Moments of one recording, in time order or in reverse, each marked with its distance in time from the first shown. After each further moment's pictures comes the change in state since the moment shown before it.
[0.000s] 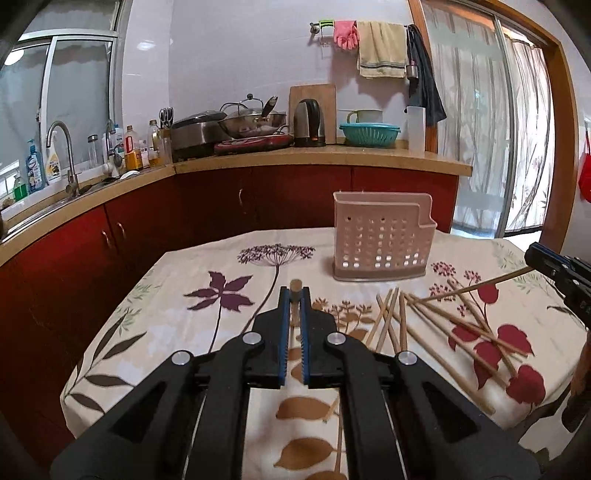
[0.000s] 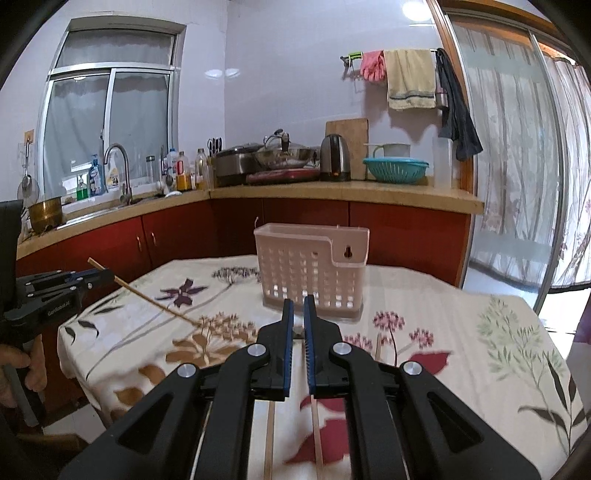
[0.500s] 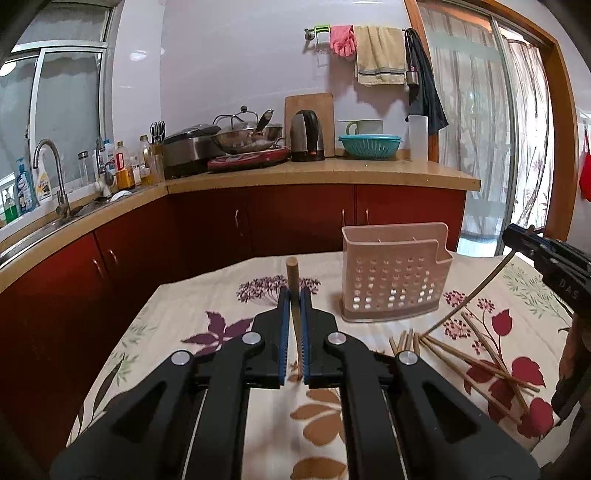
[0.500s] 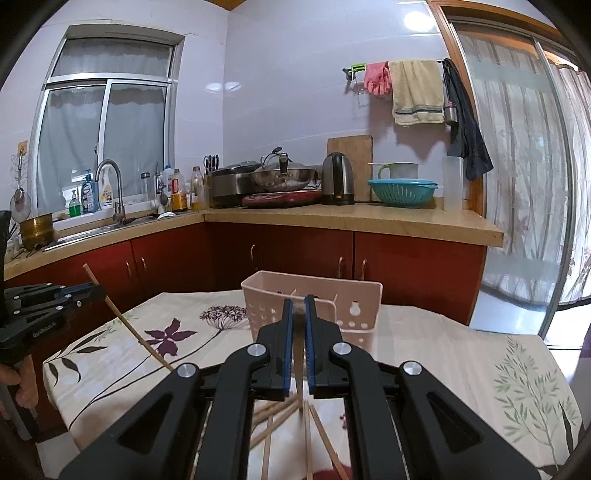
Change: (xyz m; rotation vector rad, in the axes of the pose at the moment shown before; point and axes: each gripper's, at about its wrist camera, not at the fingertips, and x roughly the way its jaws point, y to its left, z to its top) left arm 0.041 0.006 0.048 0.031 -0.039 -0.007; right arm 0.058 -0.006 0.042 -0.006 -0.068 0.005
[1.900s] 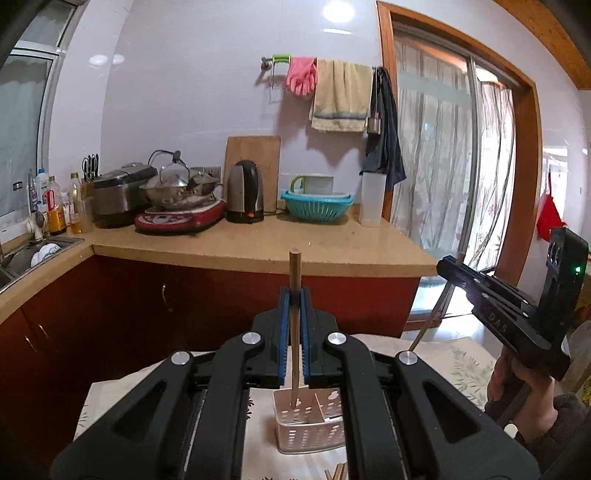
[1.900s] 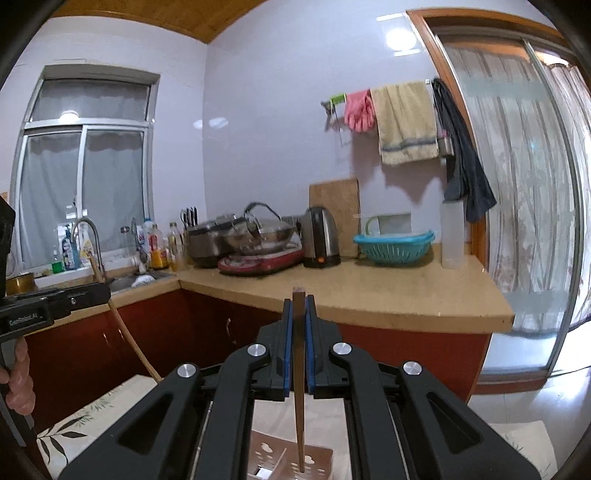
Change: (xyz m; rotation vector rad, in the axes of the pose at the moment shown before) left arm 0.084 -0.033 0.174 -0.029 -0.079 -0.254; right arm 0.082 -0.071 0.126 0.066 -0.113 0.000
